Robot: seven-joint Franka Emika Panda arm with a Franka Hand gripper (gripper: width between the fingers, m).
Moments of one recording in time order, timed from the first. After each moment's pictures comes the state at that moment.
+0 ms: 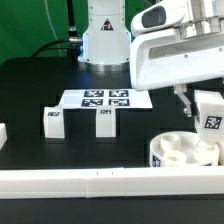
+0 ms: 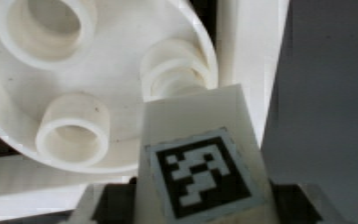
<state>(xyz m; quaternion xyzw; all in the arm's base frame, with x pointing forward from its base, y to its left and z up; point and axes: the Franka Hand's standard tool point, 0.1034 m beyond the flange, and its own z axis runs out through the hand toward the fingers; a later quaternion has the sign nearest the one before) 0.612 0.110 0.083 -0.98 0.03 -0.17 0.08</state>
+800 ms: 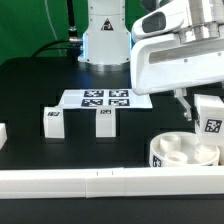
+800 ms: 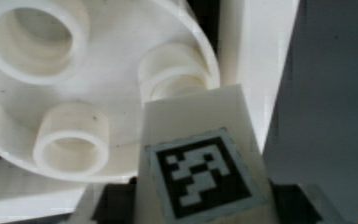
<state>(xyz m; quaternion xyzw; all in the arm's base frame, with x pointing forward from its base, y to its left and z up) 0.610 0.111 0.077 -0.98 0.03 -0.21 0.07</state>
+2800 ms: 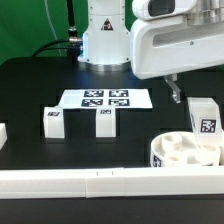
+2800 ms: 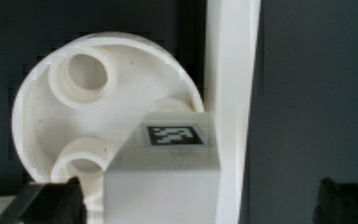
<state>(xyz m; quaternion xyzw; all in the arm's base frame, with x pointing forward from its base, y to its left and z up) 0.603 0.111 0.104 -1.00 0.00 0.00 0.08</state>
